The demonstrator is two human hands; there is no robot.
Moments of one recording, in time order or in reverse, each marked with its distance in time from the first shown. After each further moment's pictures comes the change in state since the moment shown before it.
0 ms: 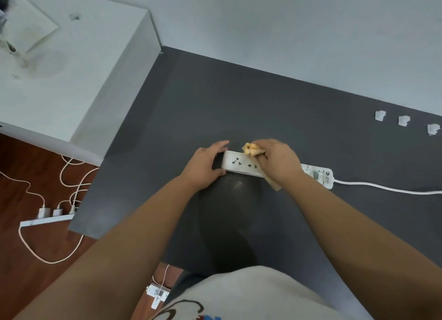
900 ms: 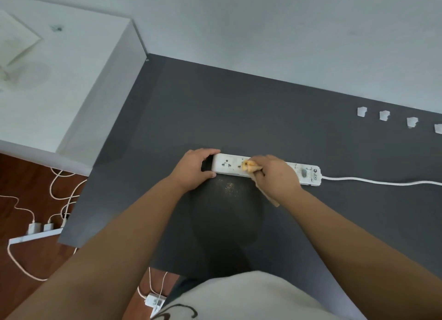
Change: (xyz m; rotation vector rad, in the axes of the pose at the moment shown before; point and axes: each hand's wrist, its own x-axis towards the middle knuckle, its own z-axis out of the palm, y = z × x) left_hand 0.004 0.002 -0.006 0.042 -0.036 0.000; right_hand -0.041 0.012 0.001 -0.036 0.014 0.068
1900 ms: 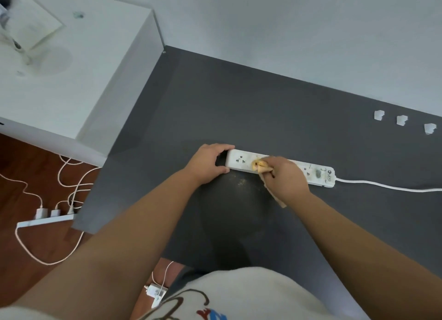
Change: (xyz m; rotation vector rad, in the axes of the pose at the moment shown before) left_hand 0.002 -0.005 0.001 -0.023 -0.029 0.014; right_hand -0.004 -0.009 0.010 0.023 0.003 0.021
